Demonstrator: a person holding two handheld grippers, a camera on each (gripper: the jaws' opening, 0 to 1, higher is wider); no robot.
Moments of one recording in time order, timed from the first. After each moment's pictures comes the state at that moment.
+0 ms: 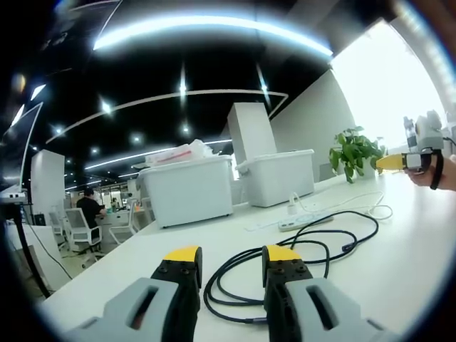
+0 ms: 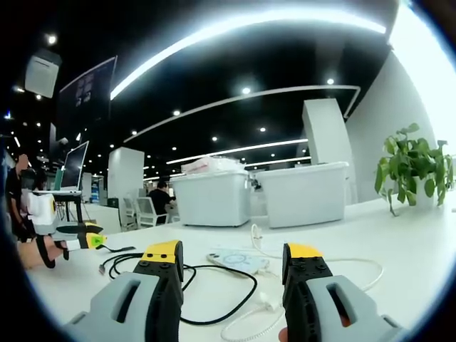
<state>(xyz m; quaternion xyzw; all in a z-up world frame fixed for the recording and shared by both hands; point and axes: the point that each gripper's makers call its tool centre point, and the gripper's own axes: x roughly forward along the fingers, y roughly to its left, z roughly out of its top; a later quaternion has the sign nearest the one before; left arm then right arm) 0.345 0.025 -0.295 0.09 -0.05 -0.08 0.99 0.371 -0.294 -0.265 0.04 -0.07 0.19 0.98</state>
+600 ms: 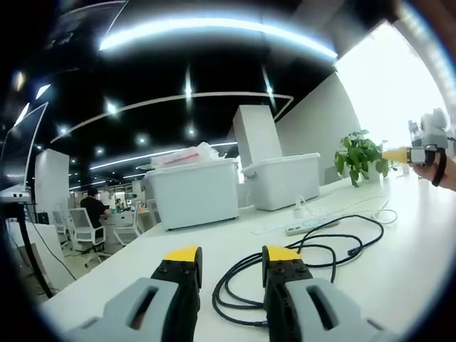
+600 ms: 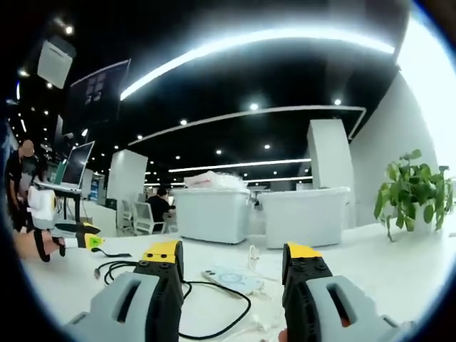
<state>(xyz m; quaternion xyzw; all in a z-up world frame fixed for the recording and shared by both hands) 0.345 0.037 -0.286 0.08 -0.06 -0.06 0.99 0.364 -0.297 -0.225 0.00 -0.14 0.18 0.97</state>
